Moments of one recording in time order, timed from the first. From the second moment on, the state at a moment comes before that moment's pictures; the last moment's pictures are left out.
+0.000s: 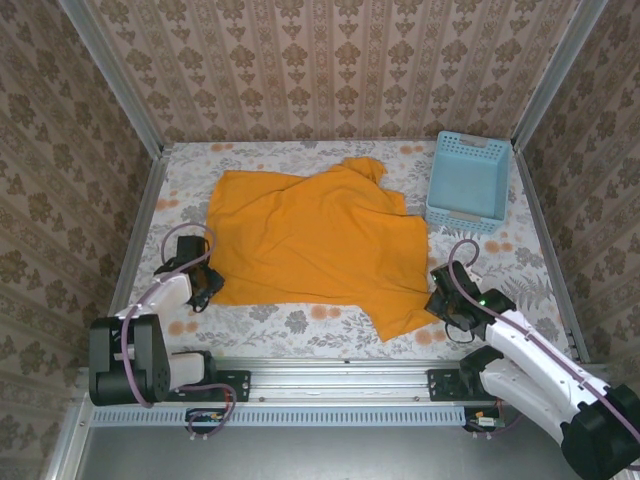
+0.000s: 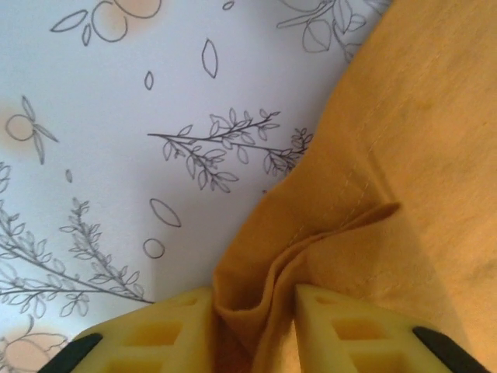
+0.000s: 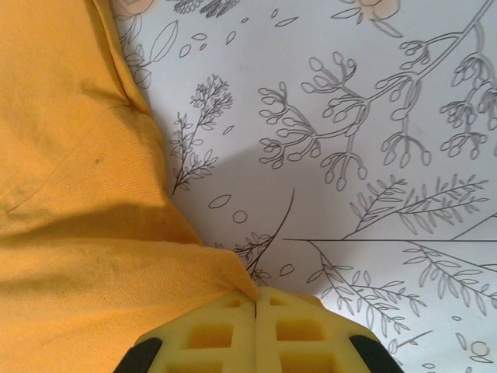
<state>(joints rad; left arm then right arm) -0.01 1.25 0.53 -0.49 -0.06 -0.76 0.40 0.80 0.45 -0.80 0.21 0.97</state>
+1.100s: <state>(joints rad) -0.20 0.82 0.65 -0.75 -0.25 -0.87 0.36 0.82 0.93 -1.02 0.28 0.81</state>
